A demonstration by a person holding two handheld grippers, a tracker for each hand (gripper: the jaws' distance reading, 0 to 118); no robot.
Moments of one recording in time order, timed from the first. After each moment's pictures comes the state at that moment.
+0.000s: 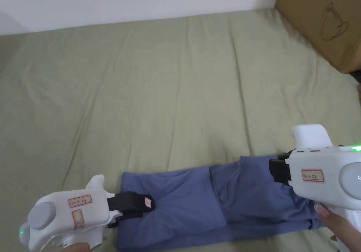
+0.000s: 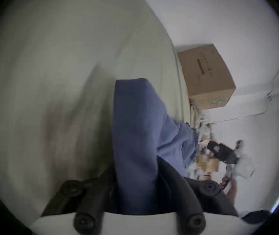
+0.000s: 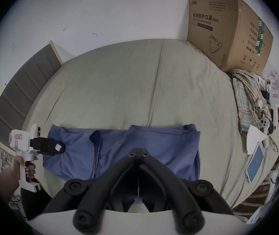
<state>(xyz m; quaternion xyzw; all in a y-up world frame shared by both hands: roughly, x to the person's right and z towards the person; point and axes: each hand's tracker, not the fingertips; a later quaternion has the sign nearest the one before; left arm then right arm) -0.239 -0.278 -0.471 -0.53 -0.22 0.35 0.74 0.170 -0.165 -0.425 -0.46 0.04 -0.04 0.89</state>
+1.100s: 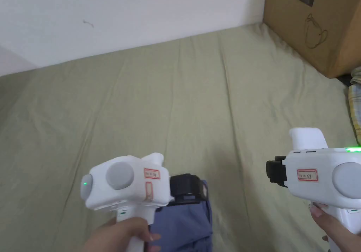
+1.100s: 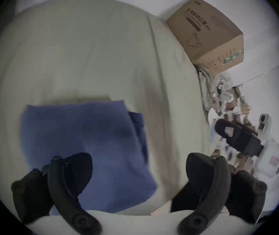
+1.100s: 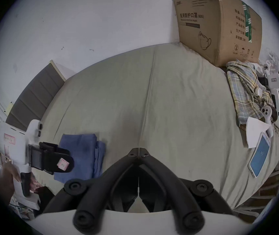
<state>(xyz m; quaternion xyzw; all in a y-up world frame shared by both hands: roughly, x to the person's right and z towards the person) -0.092 -0.180 -0.482 -0.57 -0.20 0.12 0.78 0.216 -0.158 -0.409 -0.43 0.05 -0.11 0.90</state>
